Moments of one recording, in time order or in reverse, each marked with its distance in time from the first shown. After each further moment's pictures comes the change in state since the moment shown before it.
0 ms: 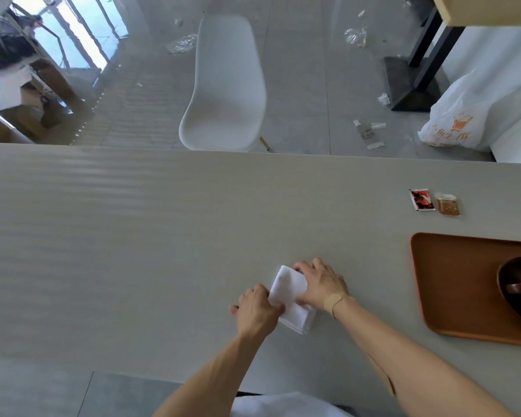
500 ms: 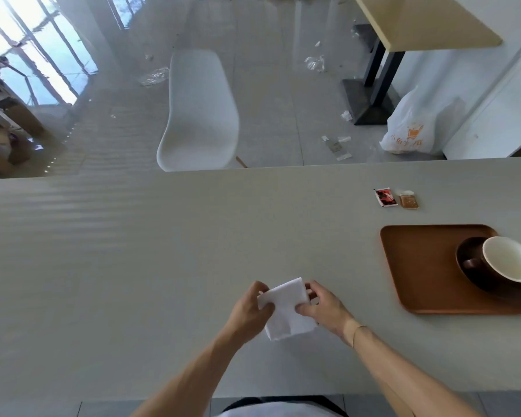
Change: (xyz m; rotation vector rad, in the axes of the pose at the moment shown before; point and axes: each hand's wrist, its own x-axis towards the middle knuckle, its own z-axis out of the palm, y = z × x) left_hand -0.013 -0.010 -0.019 -0.350 -0.125 0.400; right_hand -0.075 0.021 0.014 0.888 0.072 0.053
